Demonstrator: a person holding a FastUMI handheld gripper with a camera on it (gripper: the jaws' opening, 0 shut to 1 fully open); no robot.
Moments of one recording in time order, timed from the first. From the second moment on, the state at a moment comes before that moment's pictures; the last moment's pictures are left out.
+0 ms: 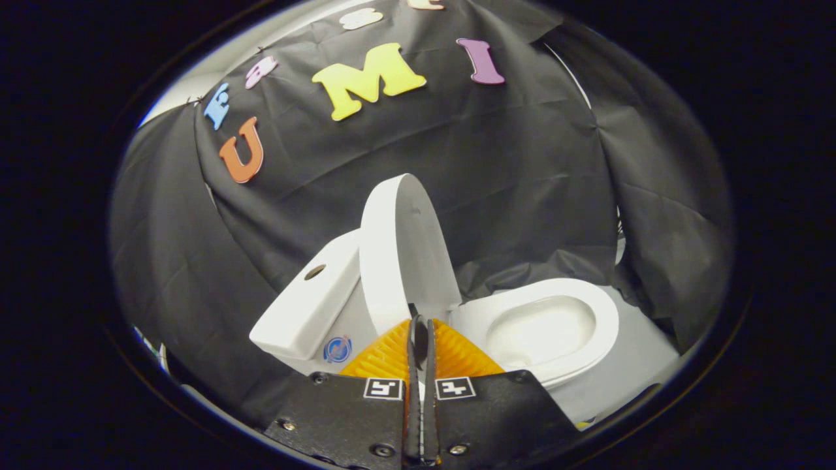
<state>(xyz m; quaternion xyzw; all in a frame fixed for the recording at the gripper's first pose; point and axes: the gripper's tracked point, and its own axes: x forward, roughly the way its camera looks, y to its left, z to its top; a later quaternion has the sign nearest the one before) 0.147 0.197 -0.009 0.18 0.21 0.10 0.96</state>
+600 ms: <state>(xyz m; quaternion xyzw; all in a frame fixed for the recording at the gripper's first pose) 0.143 0.255 -0.013 0.10 0.20 0.09 0.97</state>
